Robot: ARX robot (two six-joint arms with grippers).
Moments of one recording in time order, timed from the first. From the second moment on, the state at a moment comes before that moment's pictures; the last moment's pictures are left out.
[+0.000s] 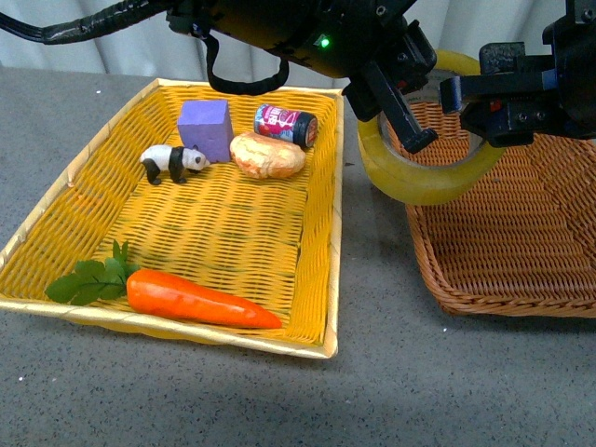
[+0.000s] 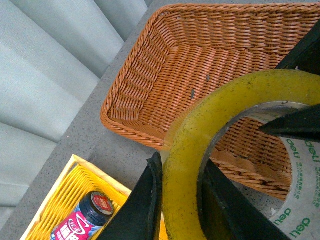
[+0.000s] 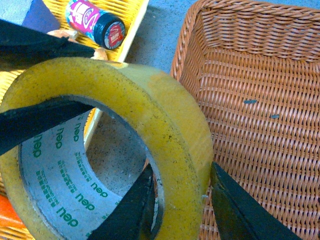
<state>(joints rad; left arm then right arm) -0.47 2.00 1.25 0.30 0.29 0.68 0.26 1.68 0.89 0.06 0.00 0.04</state>
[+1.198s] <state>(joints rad) -0.35 1.94 1.27 0.36 0.16 0.30 0.12 1.79 0.83 0.21 0.15 -0.20</state>
